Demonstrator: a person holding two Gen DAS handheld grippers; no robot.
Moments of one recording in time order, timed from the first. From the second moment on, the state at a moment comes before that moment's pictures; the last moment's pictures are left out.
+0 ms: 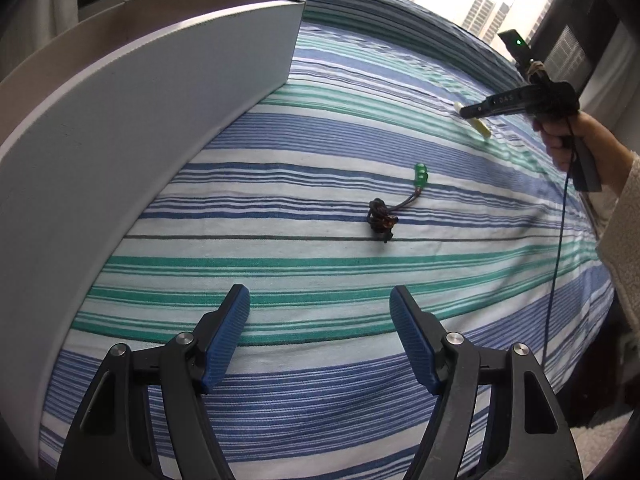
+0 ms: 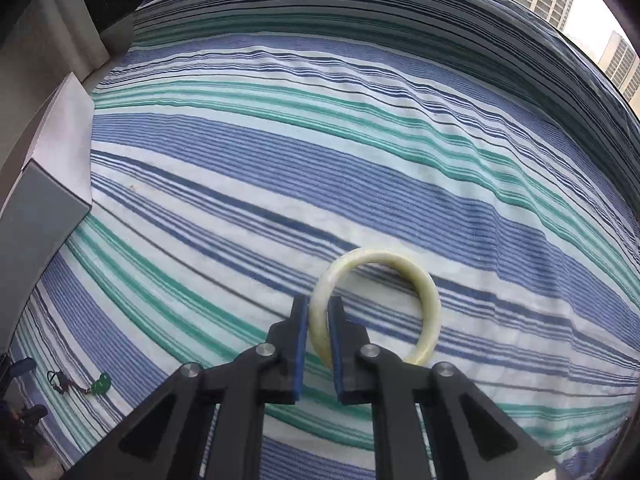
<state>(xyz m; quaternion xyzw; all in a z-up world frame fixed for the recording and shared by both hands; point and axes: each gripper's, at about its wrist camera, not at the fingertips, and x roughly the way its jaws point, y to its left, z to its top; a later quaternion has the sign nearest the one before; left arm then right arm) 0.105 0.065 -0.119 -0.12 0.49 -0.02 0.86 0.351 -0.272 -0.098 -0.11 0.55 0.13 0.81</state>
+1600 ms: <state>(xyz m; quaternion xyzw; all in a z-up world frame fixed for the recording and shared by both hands) 0.158 0.013 -0.112 -0.08 0.49 -0.11 0.86 0.112 -0.201 -0.127 -0.15 0.52 0.21 0.81</state>
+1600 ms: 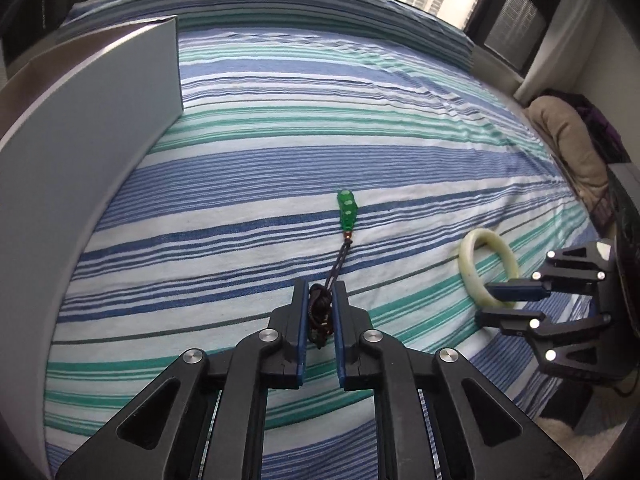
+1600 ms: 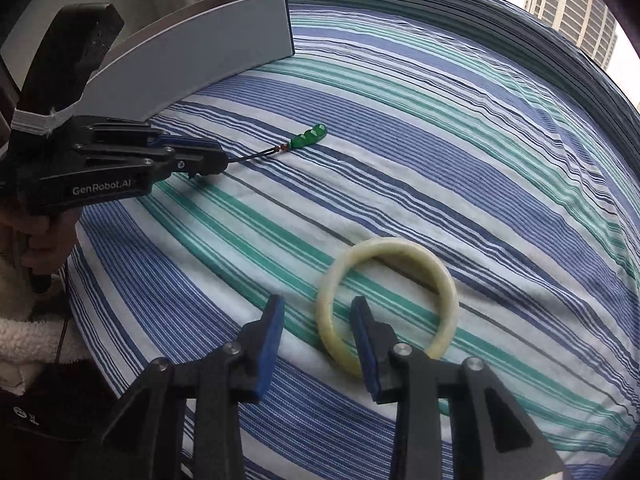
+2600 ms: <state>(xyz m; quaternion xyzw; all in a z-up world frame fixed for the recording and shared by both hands) 0.044 0.299 0.035 -0.20 0.39 0.17 0.88 0.210 0.016 0.042 -0.08 0.38 0.42 0.82</state>
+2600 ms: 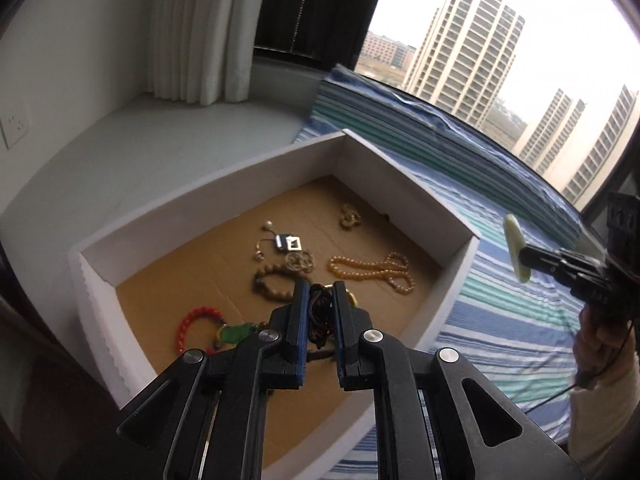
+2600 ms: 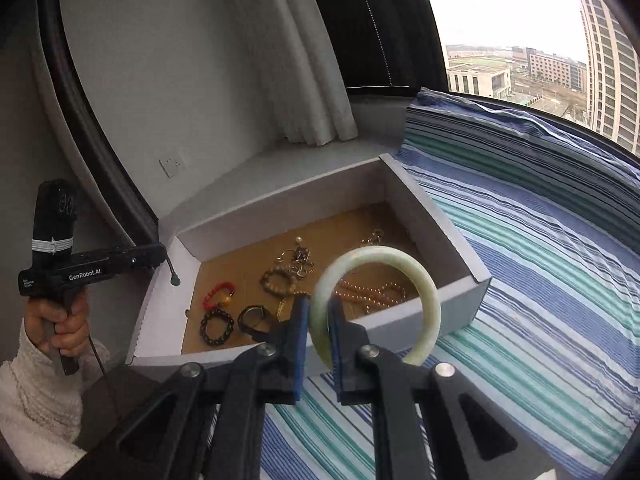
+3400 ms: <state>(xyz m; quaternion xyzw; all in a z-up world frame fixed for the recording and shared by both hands) 0.058 0.286 -0.002 -0.10 0.37 0.32 0.87 0.271 0.128 -0.008 -0.17 0.42 0.35 0.82</state>
